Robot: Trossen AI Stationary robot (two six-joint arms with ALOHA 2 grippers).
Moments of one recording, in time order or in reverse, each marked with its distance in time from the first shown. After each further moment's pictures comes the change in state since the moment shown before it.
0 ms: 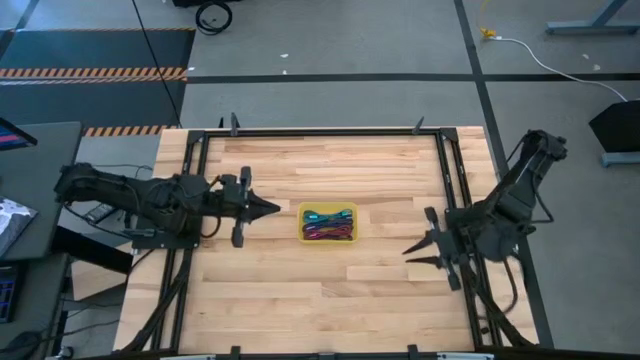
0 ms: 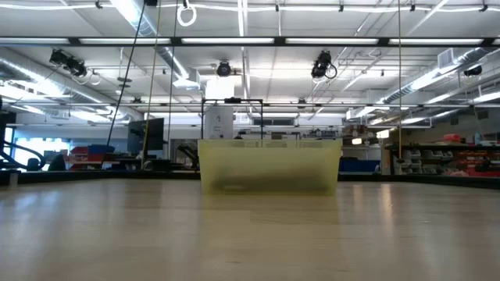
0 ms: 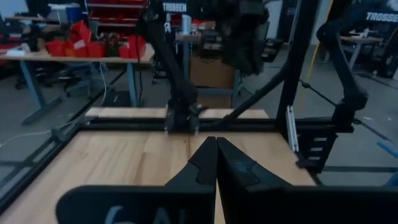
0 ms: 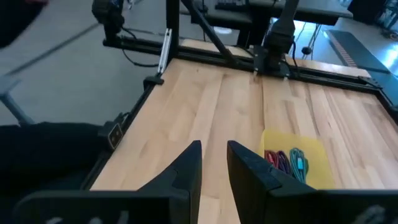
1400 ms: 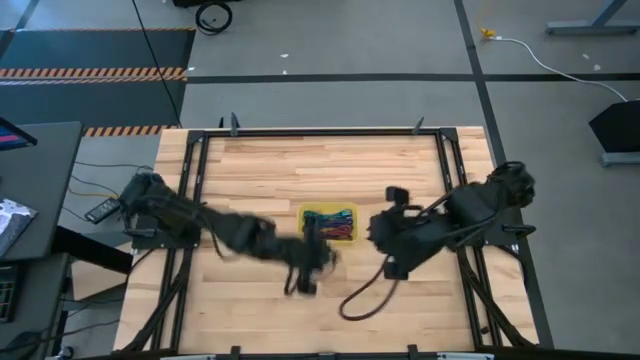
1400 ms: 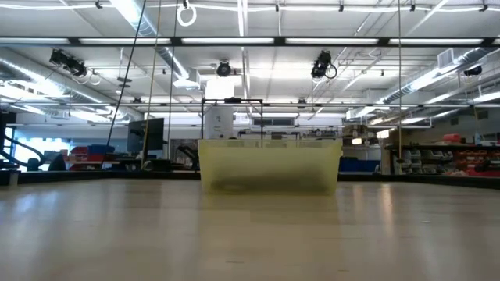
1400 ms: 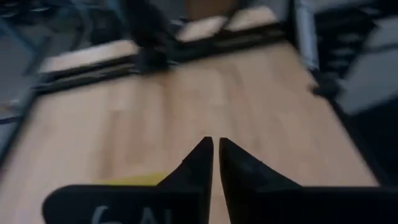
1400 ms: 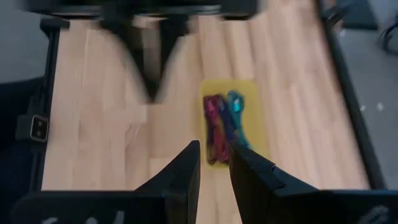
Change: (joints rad) left arm -0.195 0.808 0.762 -0.449 -0.180 0.041; right arm -0.307 0.802 1.257 -1.040 -0.140 0.240
